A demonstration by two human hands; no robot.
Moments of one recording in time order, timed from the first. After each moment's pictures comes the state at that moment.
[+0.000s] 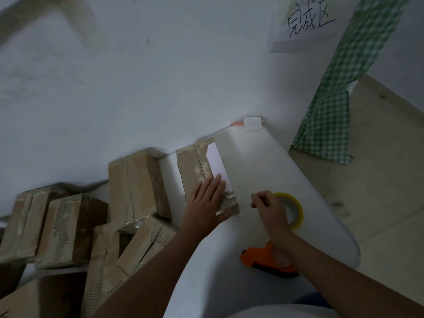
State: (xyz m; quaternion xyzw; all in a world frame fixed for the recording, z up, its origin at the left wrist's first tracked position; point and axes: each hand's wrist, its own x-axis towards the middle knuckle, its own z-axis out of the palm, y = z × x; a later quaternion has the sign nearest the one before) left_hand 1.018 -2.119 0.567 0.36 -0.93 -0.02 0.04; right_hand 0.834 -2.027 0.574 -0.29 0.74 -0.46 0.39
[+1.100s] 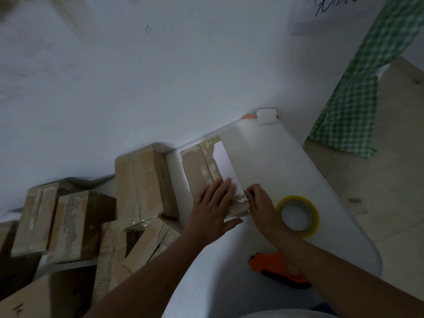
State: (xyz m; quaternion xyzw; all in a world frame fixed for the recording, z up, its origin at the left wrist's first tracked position) left_hand 1.024 -2.121 0.561 0.34 -0.94 0.00 0.03; right_hand 0.849 -2.069 0.537 -0.49 0.71 -0.38 0.33
